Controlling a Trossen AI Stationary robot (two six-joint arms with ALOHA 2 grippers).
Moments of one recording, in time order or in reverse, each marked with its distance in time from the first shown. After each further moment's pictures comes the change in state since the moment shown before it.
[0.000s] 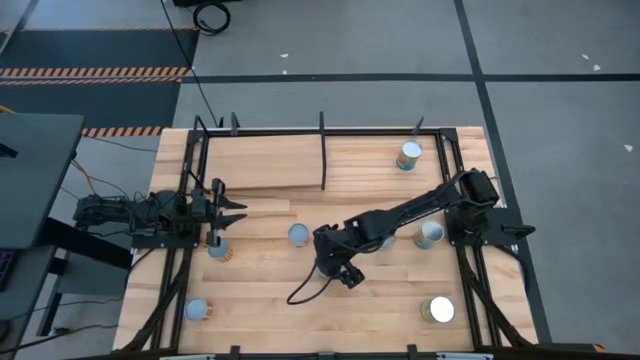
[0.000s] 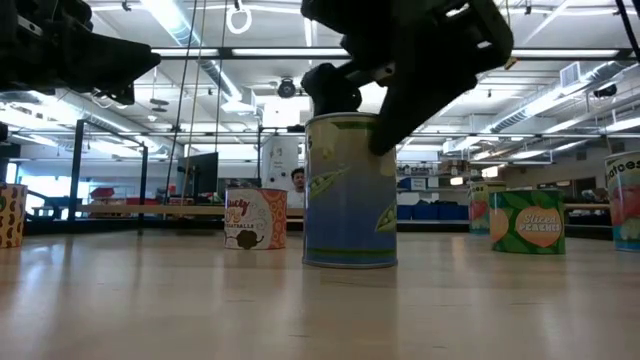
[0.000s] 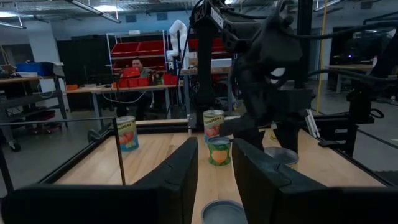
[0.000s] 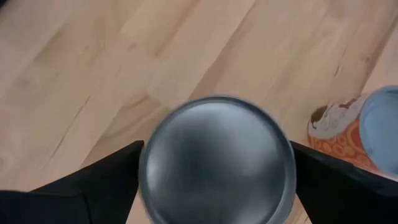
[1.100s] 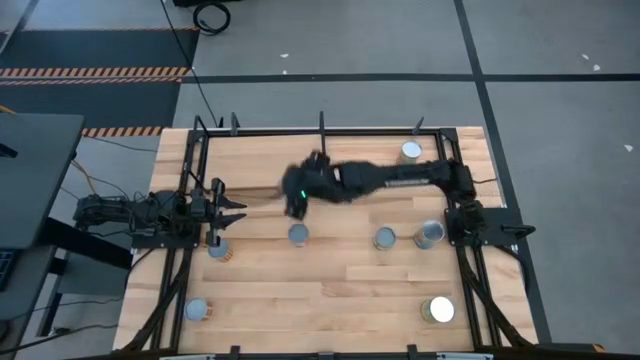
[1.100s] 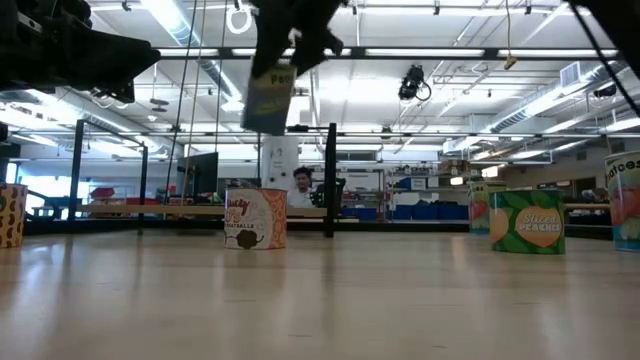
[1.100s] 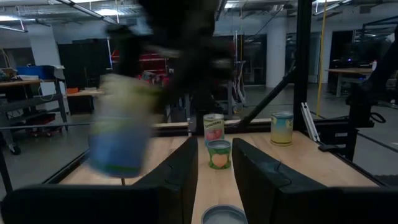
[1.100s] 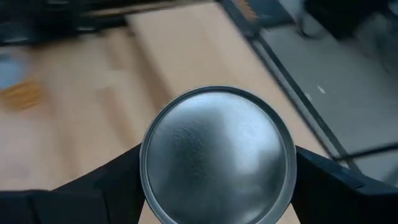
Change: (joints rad) left arm 0.000 0.000 0.000 0.016 0.000 0.000; right arm -0.252 0.147 0.651 -0.293 0.592 0.538
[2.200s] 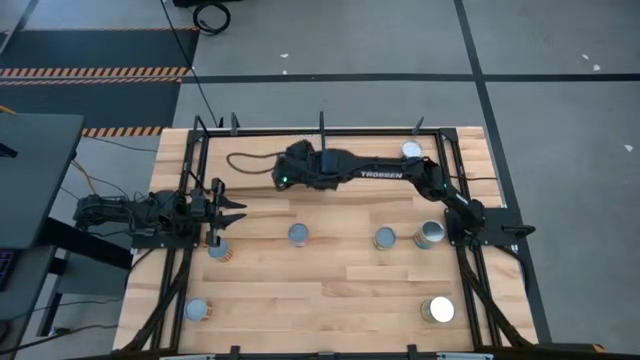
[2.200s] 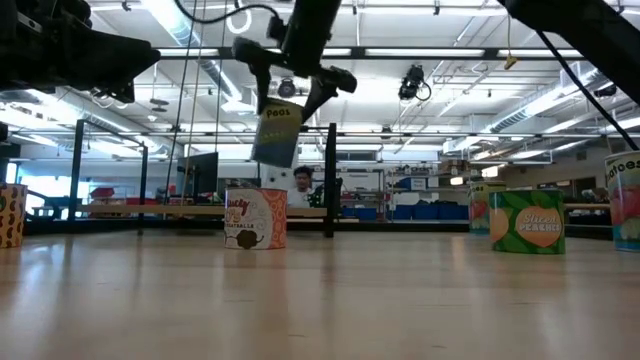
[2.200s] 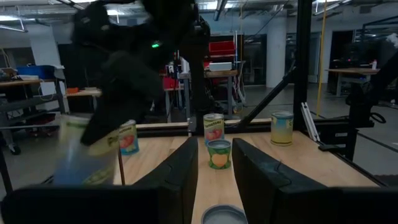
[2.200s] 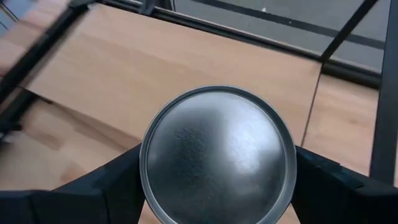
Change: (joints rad) left arm 0.000 0.000 0.000 0.000 0.000 0.000; right arm -0.046 0.192 0.230 -0.229 0.106 0.745
